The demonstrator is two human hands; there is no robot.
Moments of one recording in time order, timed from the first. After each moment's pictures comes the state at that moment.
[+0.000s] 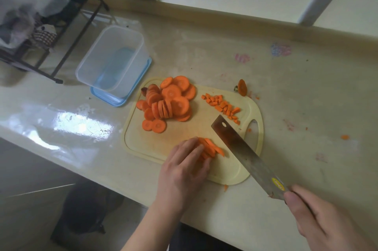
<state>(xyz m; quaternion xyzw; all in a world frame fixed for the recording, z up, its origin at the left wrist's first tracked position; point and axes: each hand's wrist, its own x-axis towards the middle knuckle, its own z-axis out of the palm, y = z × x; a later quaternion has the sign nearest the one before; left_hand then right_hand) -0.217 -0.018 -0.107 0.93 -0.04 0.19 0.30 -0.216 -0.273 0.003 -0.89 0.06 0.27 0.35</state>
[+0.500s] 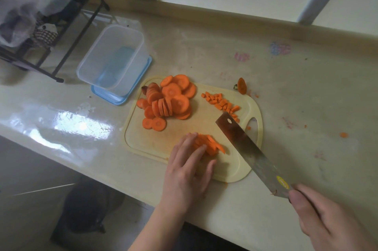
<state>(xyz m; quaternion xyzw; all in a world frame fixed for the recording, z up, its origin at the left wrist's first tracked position) -0.222 -0.027 -0.116 0.93 -0.04 0.20 0.31 -0.221 -0.275 0.009 -0.89 0.07 0.25 0.36</state>
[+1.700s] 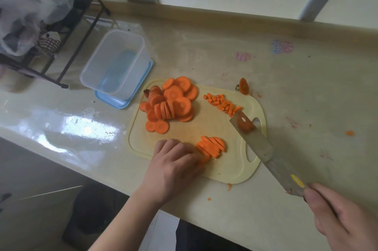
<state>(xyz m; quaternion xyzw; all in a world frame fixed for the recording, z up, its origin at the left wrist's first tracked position) -0.206 0.033 -0.104 0.95 -0.20 0.11 0.22 -0.220 -0.284 0.010 -0.89 0.13 0.25 0.35</state>
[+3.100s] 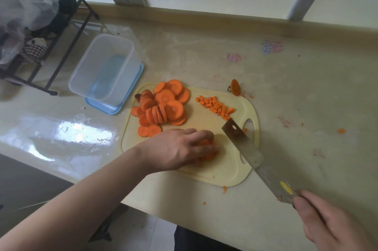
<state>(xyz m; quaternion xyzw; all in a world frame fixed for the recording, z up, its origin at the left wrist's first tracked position) -0.120 0.035 -0.075 0.85 -0.50 -0.09 0.13 -0.228 -0.284 0.001 -0.87 0.13 0.27 0.40</state>
